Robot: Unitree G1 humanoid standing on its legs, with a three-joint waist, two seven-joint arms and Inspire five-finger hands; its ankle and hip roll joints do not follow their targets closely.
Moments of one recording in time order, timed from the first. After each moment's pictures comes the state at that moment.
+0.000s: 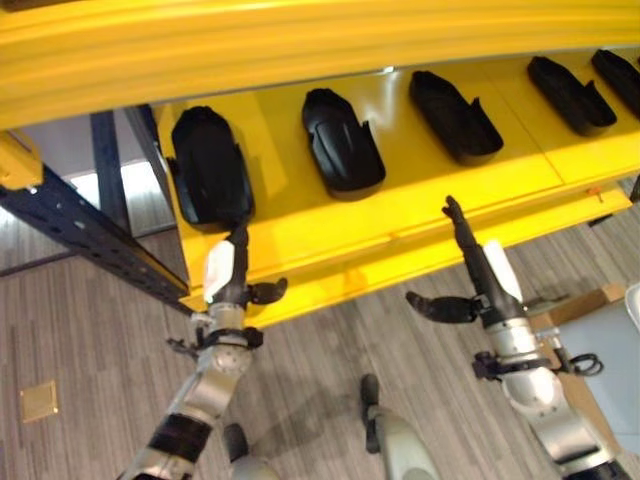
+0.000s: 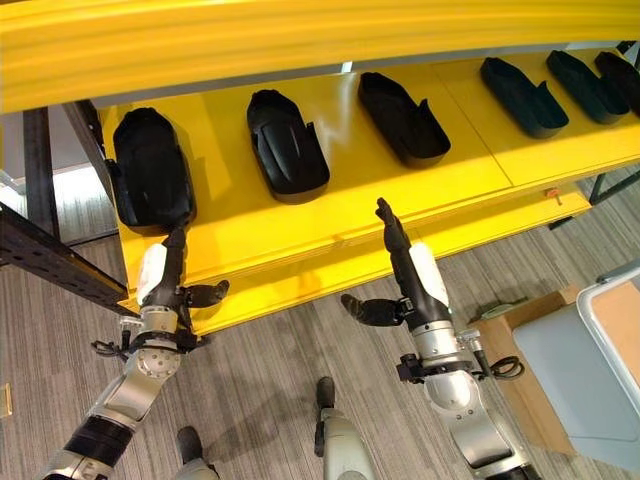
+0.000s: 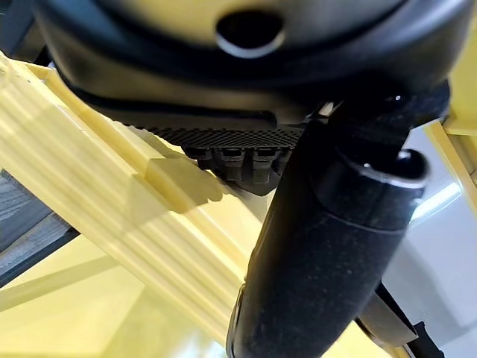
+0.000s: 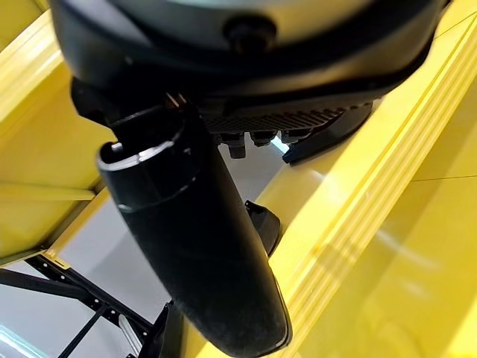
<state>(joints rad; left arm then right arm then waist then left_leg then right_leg) -0.21 0.44 -0.23 0.20 0.29 0.01 0.44 0.03 -0.59 0.18 -0.20 -0.14 -0.19 -0.26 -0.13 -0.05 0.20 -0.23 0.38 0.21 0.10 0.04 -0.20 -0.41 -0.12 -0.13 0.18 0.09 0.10</state>
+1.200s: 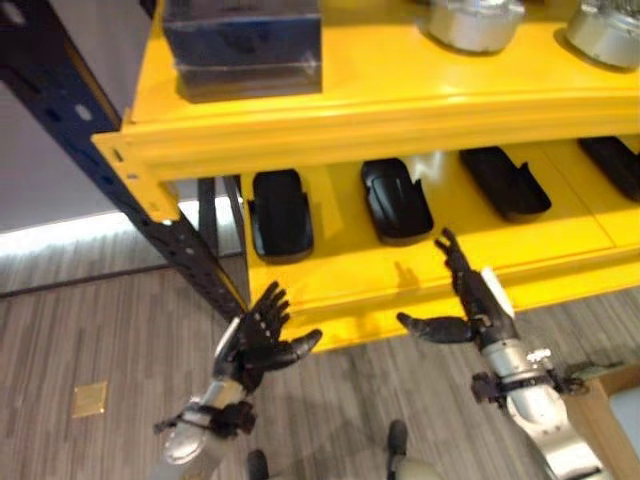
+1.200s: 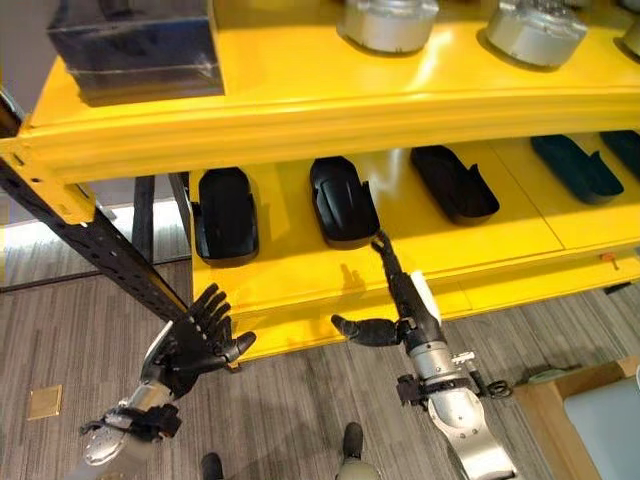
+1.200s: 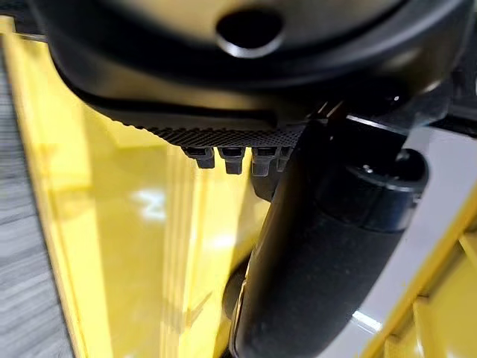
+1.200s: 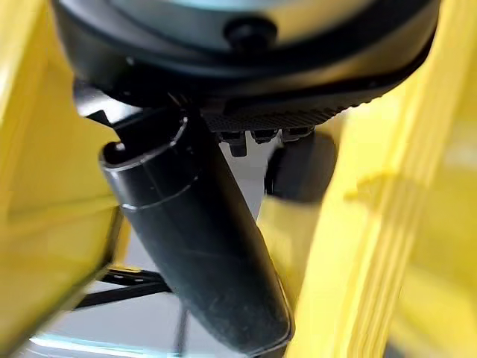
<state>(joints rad) 0.31 0.52 -0.23 -0.10 -0.74 -0.10 -0.02 0.18 -0.52 0.24 -0.20 0.34 -0.19 -0.05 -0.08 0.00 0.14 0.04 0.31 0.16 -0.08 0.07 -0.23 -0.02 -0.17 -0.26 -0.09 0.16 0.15</state>
